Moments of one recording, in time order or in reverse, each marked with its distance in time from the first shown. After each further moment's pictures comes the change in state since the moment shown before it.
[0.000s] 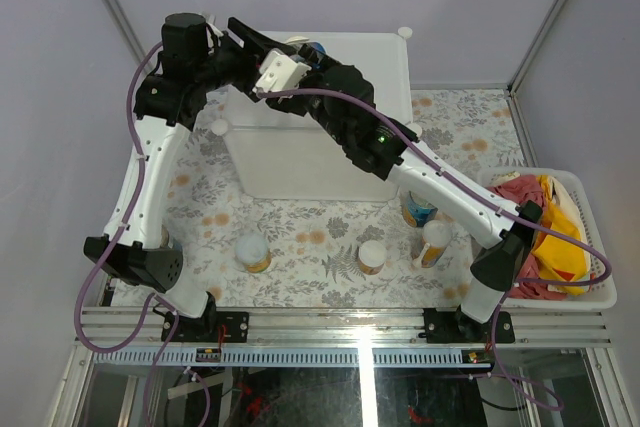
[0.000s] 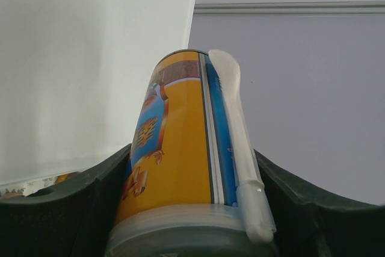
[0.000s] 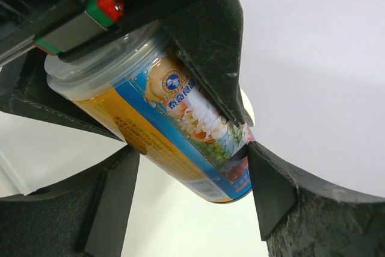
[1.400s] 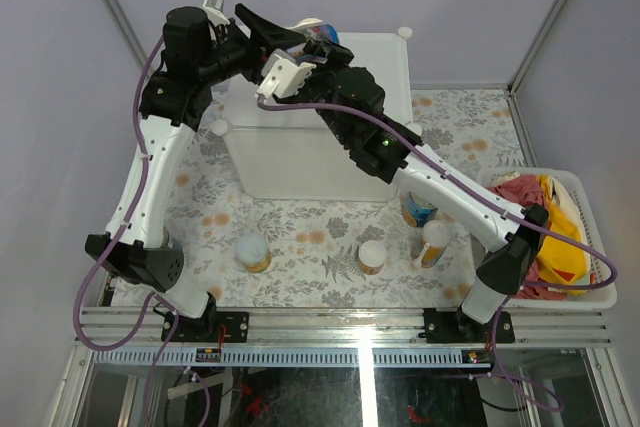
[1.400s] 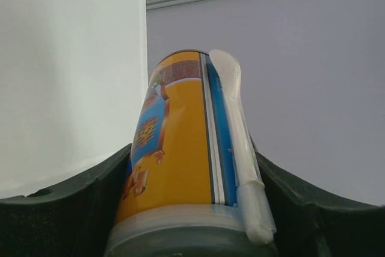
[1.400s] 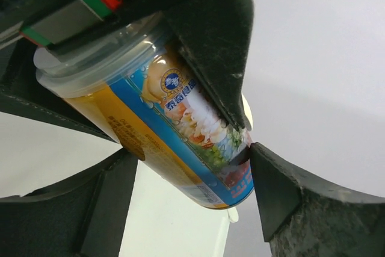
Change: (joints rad) left arm -0.034 0.006 -0.004 0.169 0.055 0.010; right arm -0.005 -0.038 -0.060 0.149 0.071 -0.211
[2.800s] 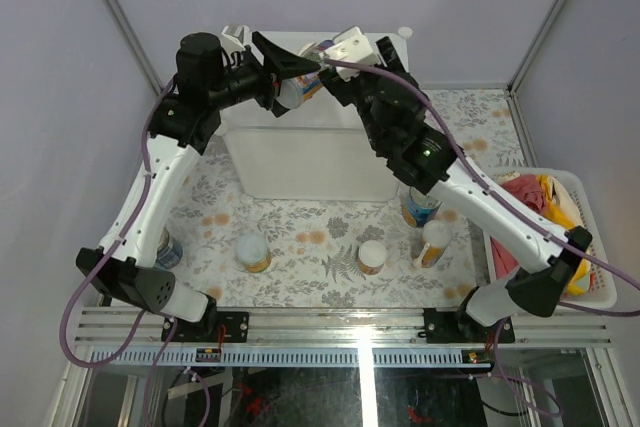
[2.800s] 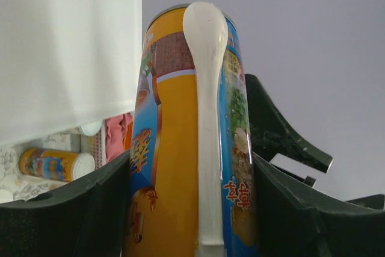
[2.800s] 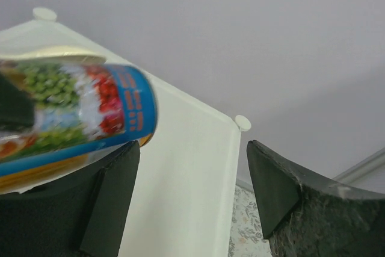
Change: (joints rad) left arm -0.062 -0.111 -0.238 0.119 0.065 -0.100; right arm -0.044 -0.180 -0.143 -0.069 0.230 0.397
